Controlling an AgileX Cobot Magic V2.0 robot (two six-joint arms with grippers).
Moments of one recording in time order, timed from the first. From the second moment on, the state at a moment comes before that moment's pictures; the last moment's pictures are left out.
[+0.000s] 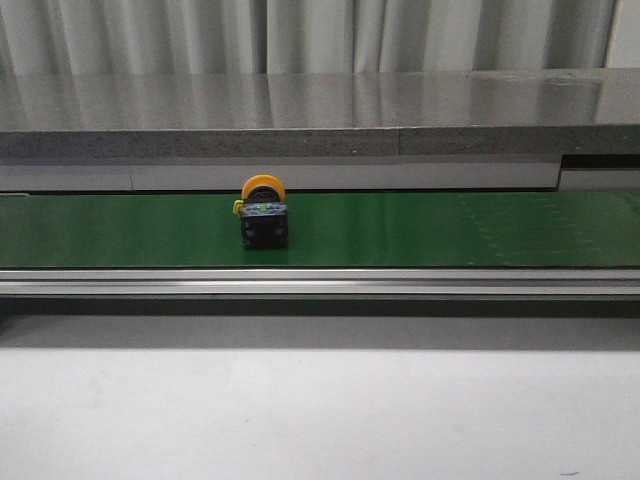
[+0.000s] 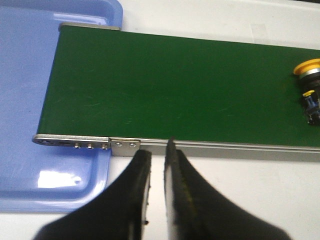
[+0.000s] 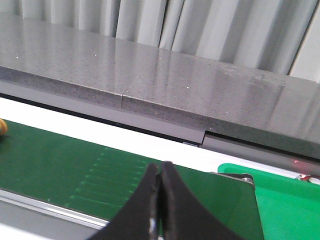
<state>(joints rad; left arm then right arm) -0.10 0.94 -0.79 -0.07 0.68 -0.02 0.01 0.19 -0.31 0.43 0.28 -0.53</state>
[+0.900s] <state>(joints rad) -0.28 1.18 -0.93 -0.11 0.63 -0.01 0.01 0.19 -0.31 0.43 0.28 -0.53</state>
